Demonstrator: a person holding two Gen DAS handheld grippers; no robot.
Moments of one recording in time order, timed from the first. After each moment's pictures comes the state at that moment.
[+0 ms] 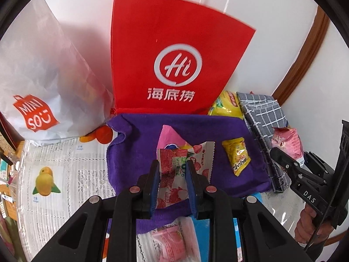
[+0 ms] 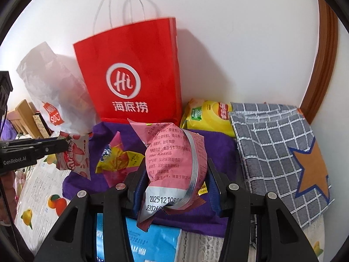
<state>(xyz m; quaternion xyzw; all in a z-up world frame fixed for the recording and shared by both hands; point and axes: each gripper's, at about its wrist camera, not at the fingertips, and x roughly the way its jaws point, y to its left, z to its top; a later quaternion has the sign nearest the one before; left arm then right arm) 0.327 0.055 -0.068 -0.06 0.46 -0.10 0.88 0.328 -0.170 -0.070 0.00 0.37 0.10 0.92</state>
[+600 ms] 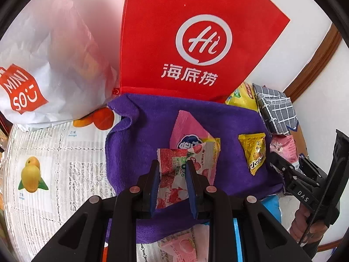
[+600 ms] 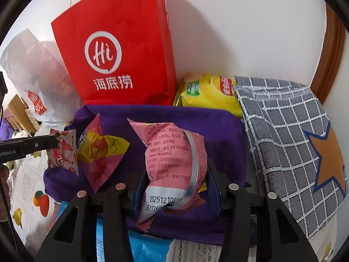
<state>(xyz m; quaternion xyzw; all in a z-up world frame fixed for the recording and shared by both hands) 0.352 0.071 -0.113 -0.09 0.49 -0.09 0.86 0.360 -0.172 -0.126 0.00 0.42 0.09 0.90</state>
